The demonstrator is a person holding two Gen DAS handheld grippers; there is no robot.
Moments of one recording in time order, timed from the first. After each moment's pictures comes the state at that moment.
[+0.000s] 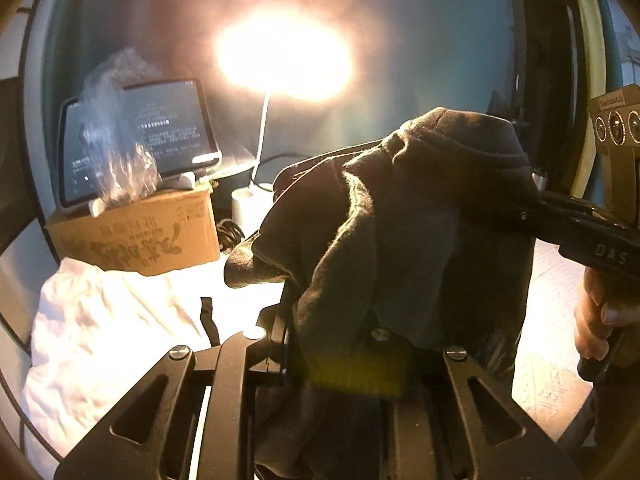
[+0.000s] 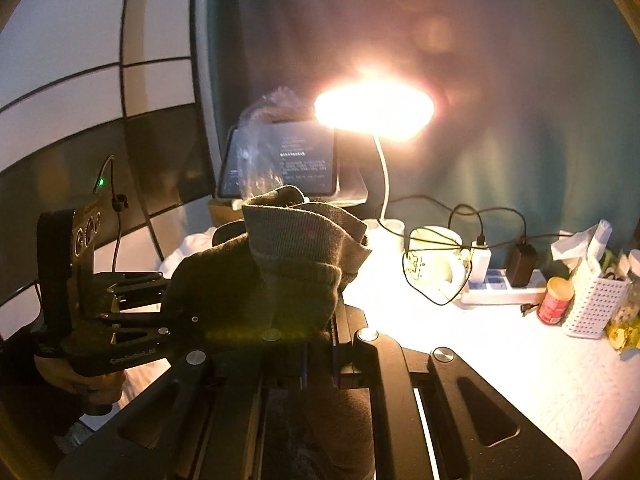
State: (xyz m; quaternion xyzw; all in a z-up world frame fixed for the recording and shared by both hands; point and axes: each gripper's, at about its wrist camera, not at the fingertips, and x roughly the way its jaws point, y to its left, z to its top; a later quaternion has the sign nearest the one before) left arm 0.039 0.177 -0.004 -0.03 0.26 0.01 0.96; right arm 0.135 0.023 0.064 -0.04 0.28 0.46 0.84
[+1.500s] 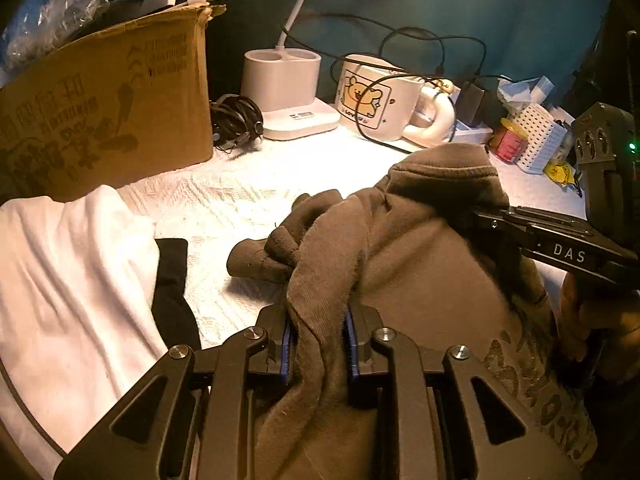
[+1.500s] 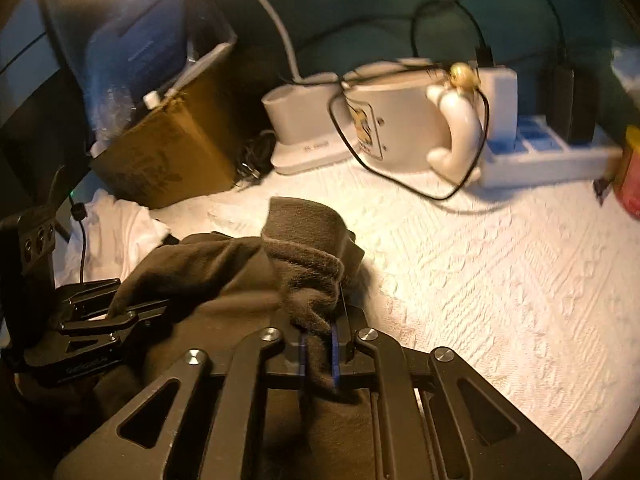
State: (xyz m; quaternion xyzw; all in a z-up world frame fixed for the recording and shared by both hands) left arm 0.159 0.243 -0.113 -0.09 0.42 0.02 0.90; right arm 0.276 0.078 -0.102 0.02 0.48 0.40 0.78
